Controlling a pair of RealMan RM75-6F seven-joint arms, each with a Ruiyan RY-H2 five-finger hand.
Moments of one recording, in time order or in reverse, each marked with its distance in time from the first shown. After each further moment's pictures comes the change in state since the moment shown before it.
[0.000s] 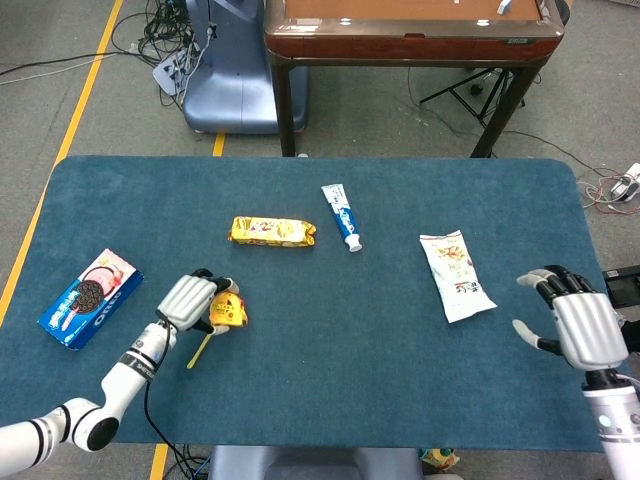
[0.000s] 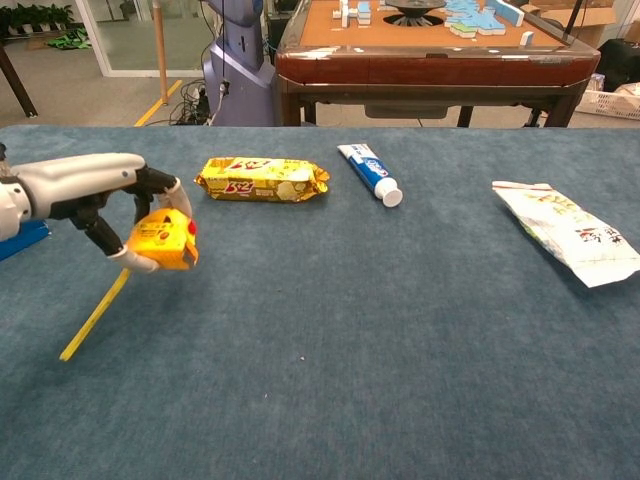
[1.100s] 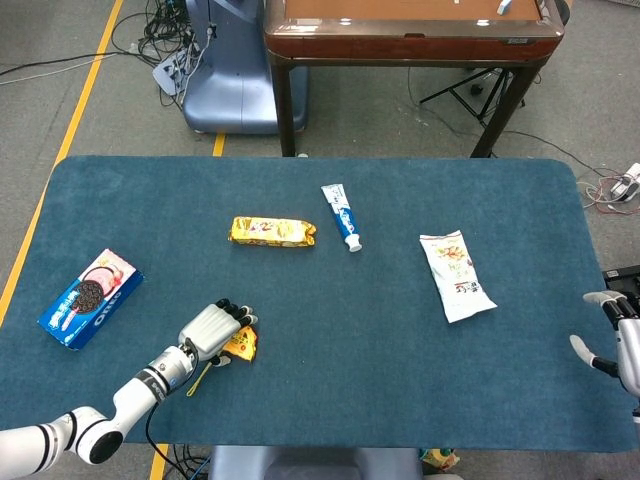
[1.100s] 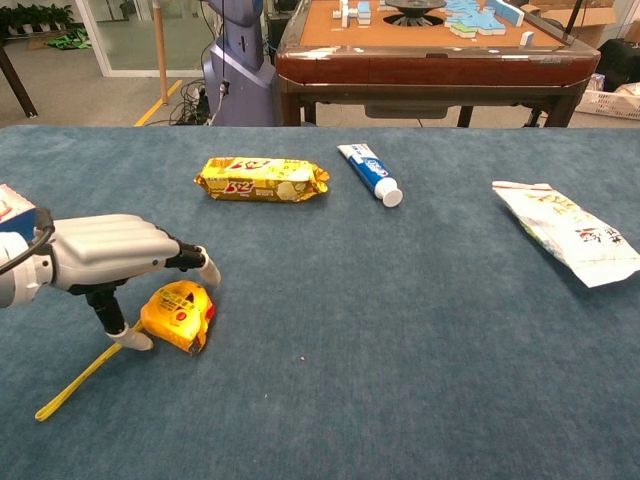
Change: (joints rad) left arm -0.035 -0.025 0.106 -0.025 0.079 -0.129 0.315; right arm -0.144 -0.015 -0.034 0.128 0.080 0.143 0.031
